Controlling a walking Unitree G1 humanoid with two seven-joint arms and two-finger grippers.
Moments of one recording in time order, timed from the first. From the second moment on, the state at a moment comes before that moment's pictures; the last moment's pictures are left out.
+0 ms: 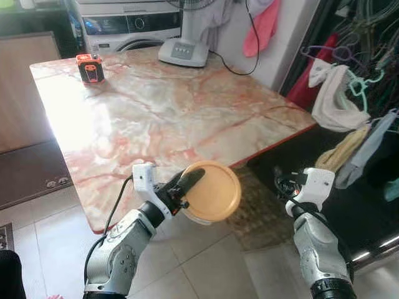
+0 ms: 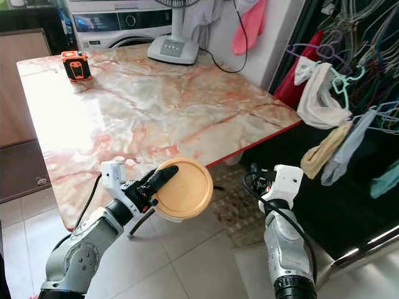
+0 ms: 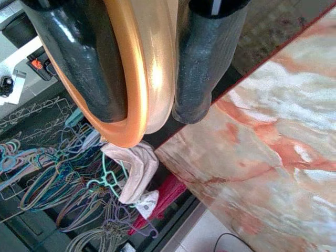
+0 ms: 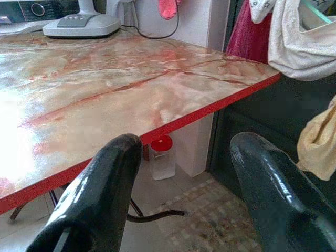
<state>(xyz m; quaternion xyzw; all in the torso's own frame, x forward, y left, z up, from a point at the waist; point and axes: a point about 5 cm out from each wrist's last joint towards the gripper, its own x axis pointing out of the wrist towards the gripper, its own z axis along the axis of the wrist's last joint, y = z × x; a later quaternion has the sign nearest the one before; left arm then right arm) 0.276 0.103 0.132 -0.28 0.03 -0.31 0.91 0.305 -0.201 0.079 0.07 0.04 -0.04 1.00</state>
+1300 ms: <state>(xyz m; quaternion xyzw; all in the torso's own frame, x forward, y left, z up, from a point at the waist) 0.276 0.093 0.125 -0.26 0.04 -0.31 0.91 0.248 -0.256 -0.003 0.00 0.21 -0.12 0.97</state>
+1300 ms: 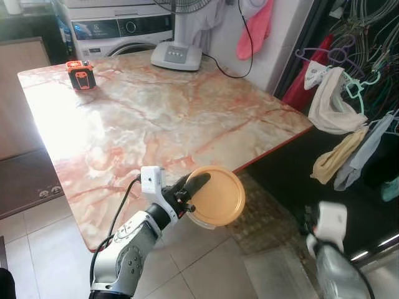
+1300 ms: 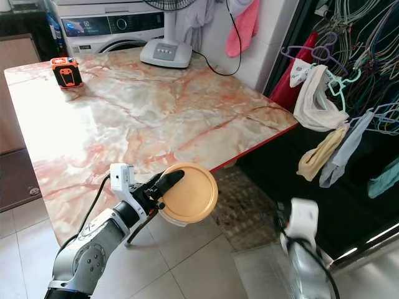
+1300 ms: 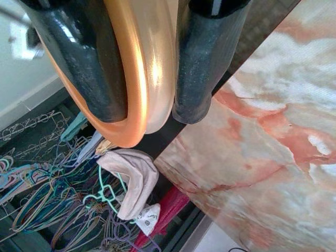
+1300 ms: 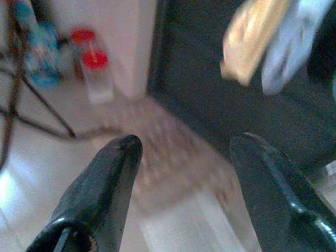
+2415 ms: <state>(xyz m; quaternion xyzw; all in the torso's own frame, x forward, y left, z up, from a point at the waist) 0.280 0.087 0.126 -0.24 0.05 -0.32 0.91 0.103 -0.249 -0.101 -0.02 0.54 -0.08 0.84</state>
